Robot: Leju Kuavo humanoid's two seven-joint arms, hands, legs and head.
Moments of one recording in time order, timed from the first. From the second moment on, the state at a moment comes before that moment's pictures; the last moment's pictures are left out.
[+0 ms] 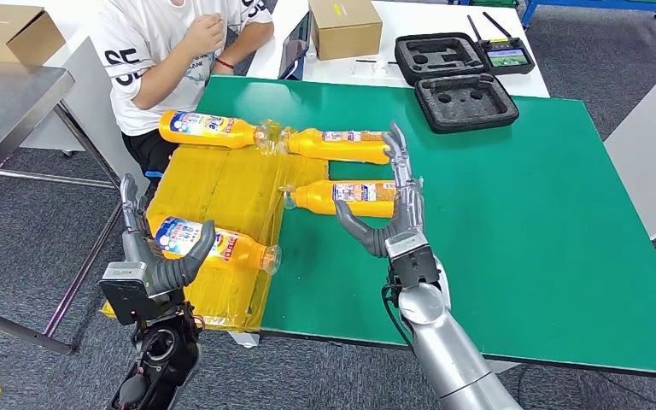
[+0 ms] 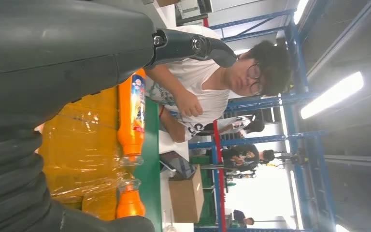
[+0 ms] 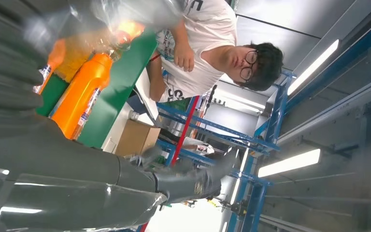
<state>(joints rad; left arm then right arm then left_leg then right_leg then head) -0.11 -0.07 -0.26 -1.51 -0.06 0.55 -0.71 -0.41 0.11 0.48 -1.23 0.29 -0.43 -0.69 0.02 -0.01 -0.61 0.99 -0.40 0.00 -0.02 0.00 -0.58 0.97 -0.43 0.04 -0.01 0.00</state>
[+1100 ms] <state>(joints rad) -0.07 -0.07 -0.26 -1.54 -0.05 0.51 -0.71 -0.28 0.11 0.54 -1.31 0.25 -0.45 -0.70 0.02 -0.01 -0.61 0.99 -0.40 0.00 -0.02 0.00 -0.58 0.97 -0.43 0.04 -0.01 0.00</state>
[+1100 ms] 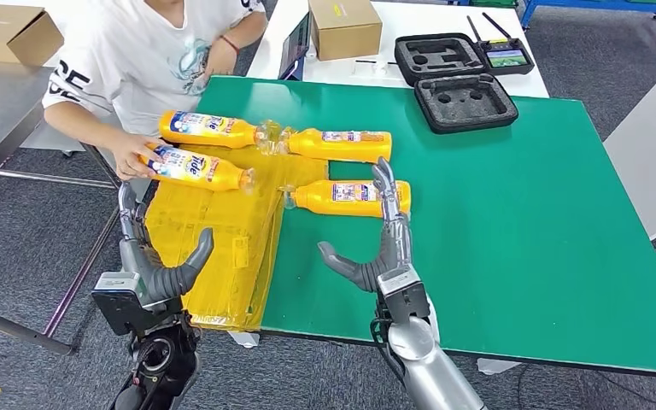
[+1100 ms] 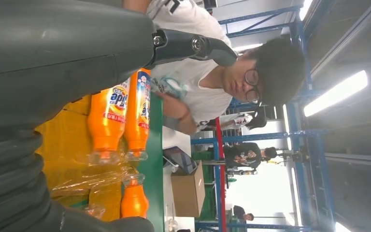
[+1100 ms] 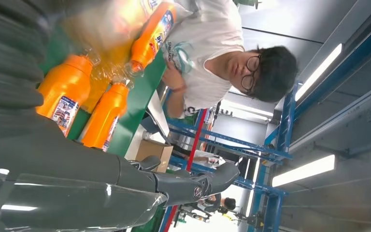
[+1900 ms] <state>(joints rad) -0.09 -0.09 -0.24 -1.53 -0.04 0.48 -0.71 -0.27 0.13 0.49 -1.36 0.28 -0.39 -0.70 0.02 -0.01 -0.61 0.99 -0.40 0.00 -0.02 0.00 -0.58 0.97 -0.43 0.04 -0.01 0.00</state>
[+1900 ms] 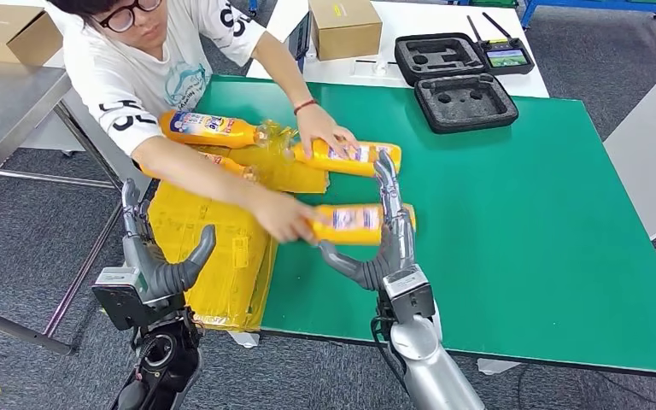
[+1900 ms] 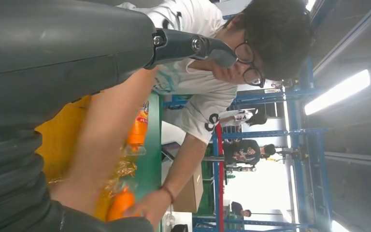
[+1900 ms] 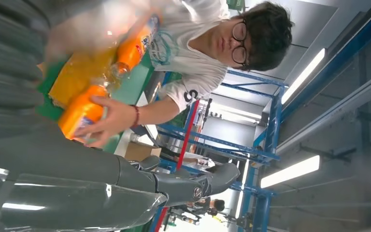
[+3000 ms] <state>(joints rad) -0.09 -0.10 -0.22 -1.50 -0.03 0.45 -0.71 -0.28 0.07 0.48 -1.33 0.58 -0.17 -0.36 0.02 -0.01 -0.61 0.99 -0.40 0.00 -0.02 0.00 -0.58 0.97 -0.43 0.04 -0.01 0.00</state>
